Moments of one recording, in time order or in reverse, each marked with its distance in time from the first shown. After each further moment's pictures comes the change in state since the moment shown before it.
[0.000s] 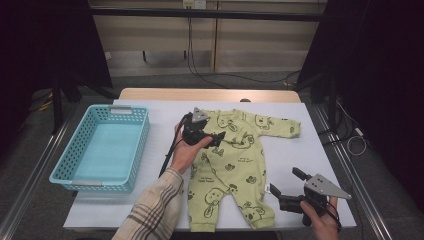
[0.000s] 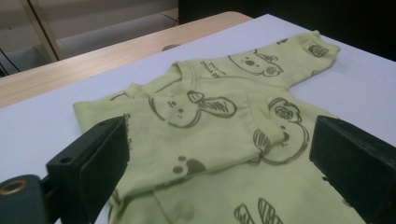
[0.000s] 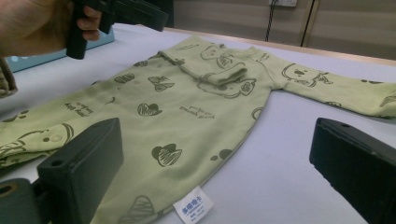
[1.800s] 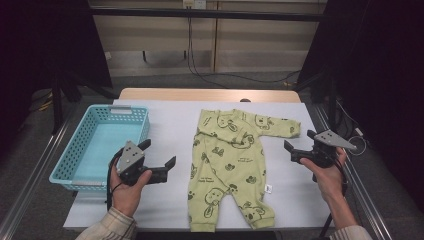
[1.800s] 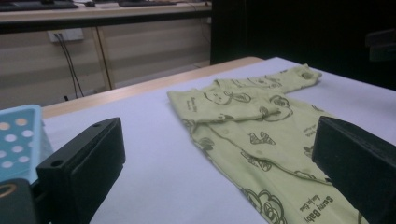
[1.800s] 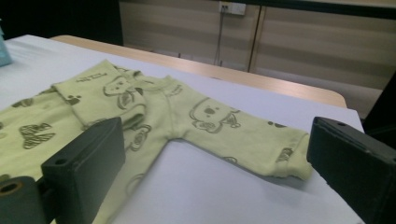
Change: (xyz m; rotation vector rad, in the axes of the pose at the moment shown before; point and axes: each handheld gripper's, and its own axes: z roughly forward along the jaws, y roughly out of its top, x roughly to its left) left arm -0.001 -0.065 -0.183 -0.233 0.154 -0.008; right arm -0.098 0.052 0.055 0.011 -0.172 -0.004
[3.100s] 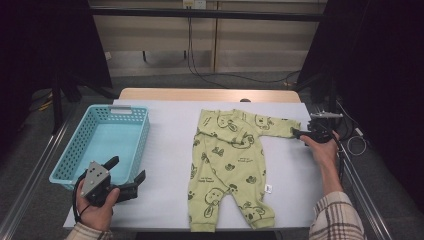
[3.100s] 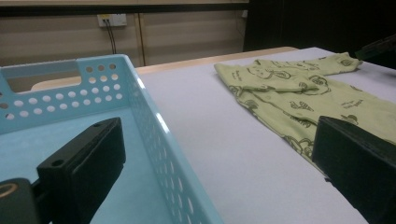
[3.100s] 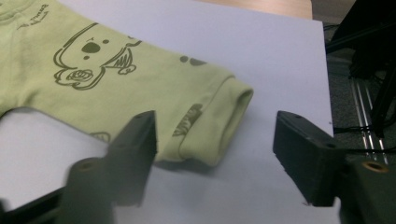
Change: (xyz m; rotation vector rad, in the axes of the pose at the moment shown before) left arm 0.027 -0.039 -0.059 0.015 0.126 -0.050; right arm -0.081 -0.006 0.084 0.382 -0.126 0.083
